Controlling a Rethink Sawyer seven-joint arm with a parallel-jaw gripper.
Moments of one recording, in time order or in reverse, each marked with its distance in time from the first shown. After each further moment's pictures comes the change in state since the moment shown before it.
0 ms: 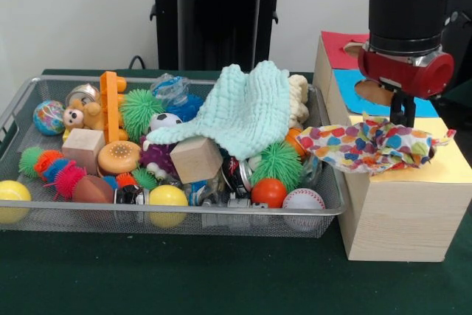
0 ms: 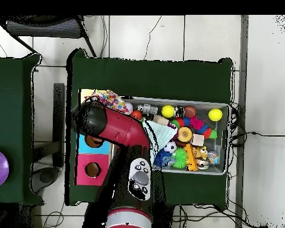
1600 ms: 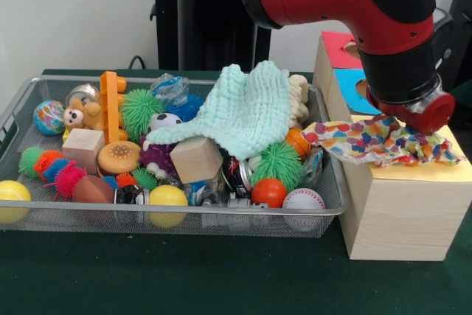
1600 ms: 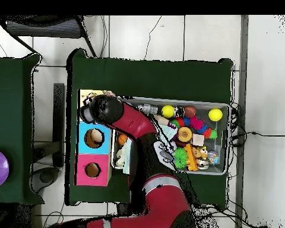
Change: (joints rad) arm -0.222 0.082 0.299 0.005 0.002 0.104 0.000
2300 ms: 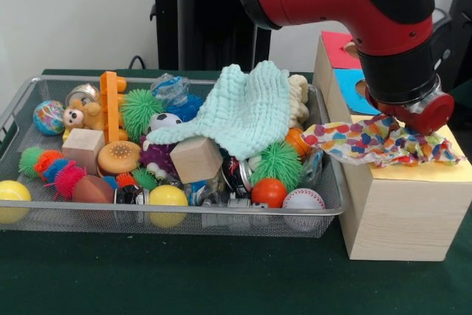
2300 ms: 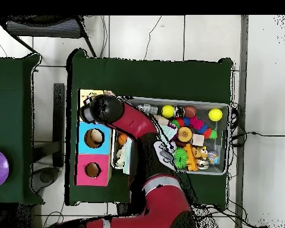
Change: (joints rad) arm 0.002 0.000 -0.004 -0.003 0.000 0.005 0.000
